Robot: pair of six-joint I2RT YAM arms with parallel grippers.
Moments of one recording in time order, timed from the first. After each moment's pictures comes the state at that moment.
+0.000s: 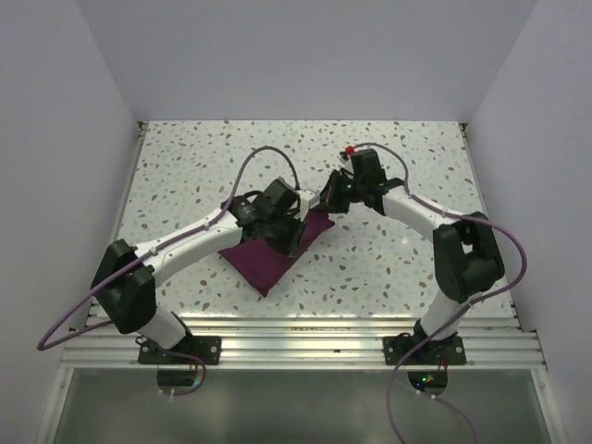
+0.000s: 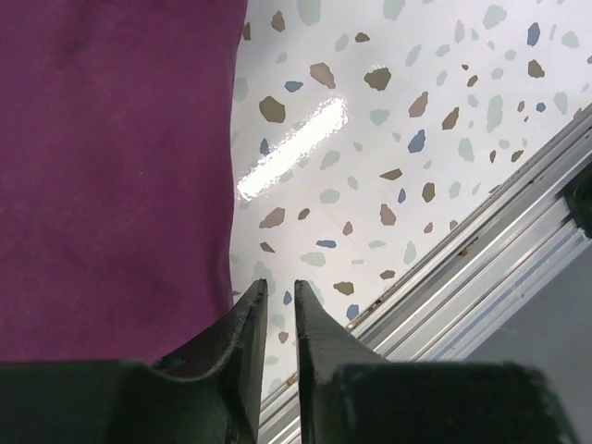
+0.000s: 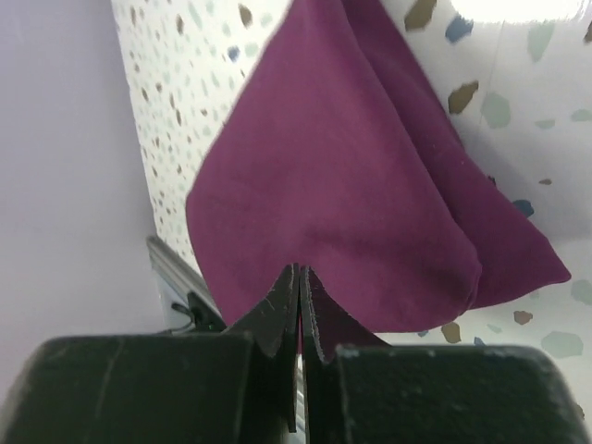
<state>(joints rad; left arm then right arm) -0.80 1.52 1.22 -0.71 0.15 -0.25 0.41 1.69 1.18 -0.20 -0.47 0.81</state>
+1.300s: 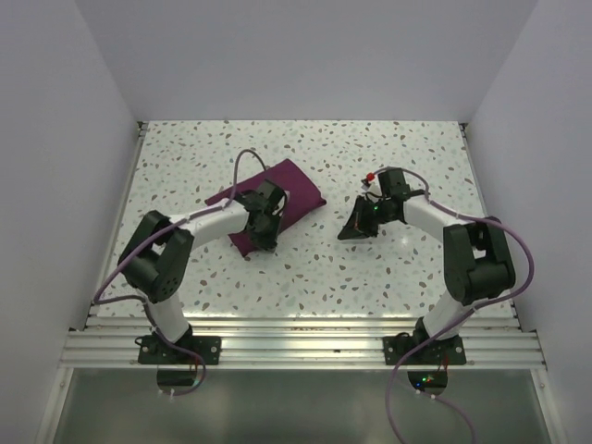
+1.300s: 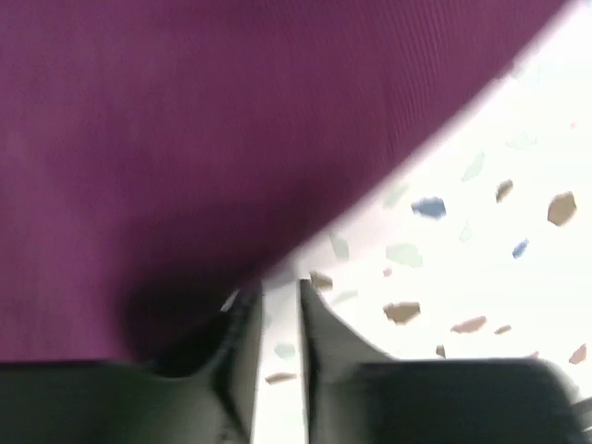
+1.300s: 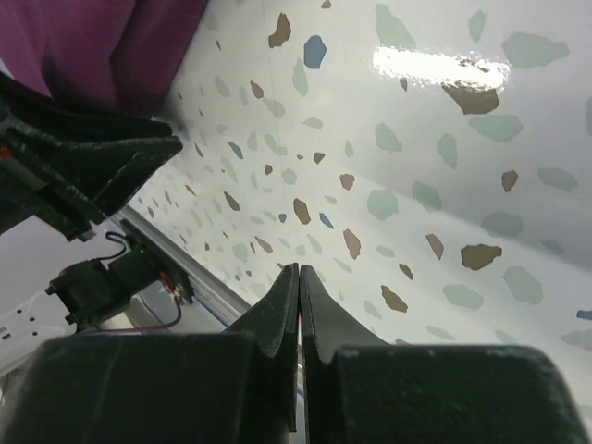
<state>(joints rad) -0.60 1.81 1.16 -0.57 0.03 -0.34 0.23 1.69 1.00 -0.42 -0.65 0.54</state>
